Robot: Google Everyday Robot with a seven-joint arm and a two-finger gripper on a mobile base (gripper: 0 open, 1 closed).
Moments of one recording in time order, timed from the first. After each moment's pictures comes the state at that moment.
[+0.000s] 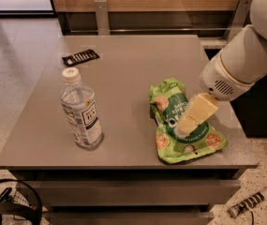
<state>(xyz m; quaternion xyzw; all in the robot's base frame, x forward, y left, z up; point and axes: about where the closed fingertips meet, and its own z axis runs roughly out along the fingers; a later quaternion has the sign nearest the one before) 0.477 -0.148 0.877 -0.50 0.84 0.07 0.20</state>
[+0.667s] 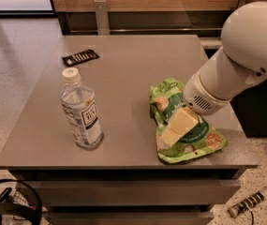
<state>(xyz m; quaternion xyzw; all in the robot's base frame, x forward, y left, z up) 0.471 -0.116 0.839 -0.48 0.85 0.09 0.18</state>
